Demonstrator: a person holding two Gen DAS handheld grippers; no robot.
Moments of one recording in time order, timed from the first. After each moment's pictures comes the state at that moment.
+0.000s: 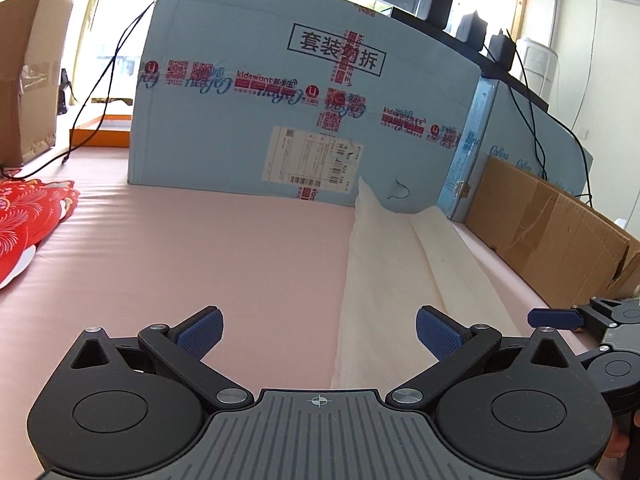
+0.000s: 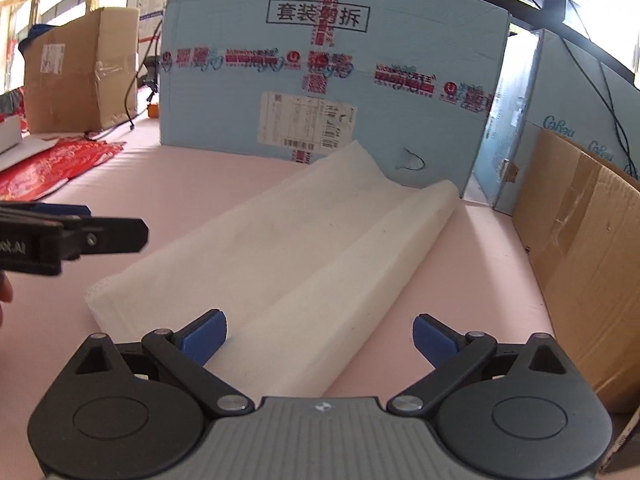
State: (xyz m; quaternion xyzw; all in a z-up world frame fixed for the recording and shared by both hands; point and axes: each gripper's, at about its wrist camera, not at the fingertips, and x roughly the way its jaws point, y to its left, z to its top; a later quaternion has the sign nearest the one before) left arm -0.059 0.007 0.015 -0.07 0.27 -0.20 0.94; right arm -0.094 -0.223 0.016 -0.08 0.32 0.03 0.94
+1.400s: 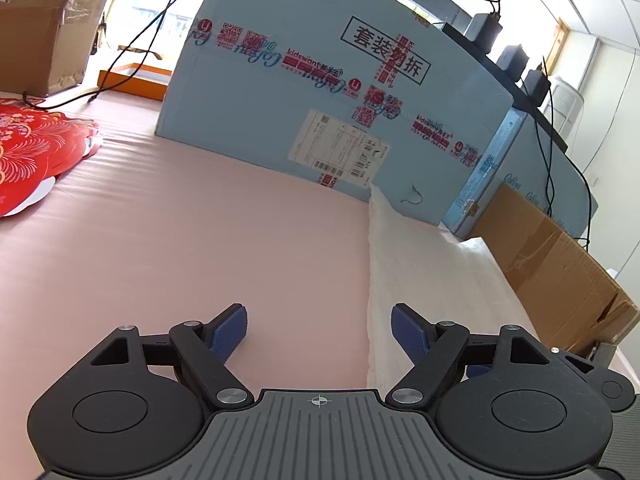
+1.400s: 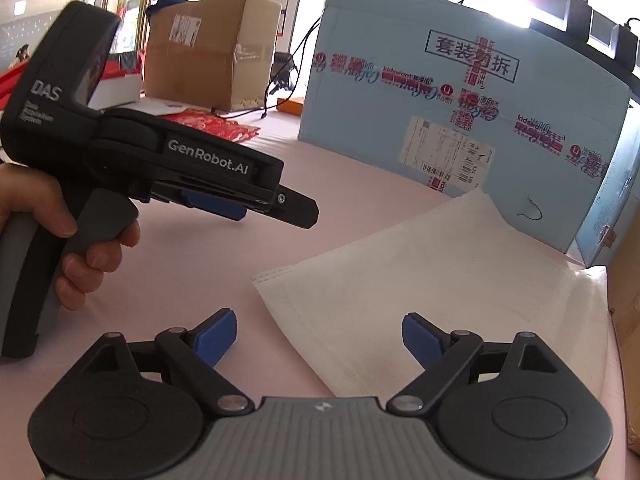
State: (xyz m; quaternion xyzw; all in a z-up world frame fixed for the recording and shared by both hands) left arm -0.062 0.031 -0.006 -0.17 0.29 -0.18 0.92; right arm -0.123 -0.157 0.020 -0.15 0.30 0.21 0.92
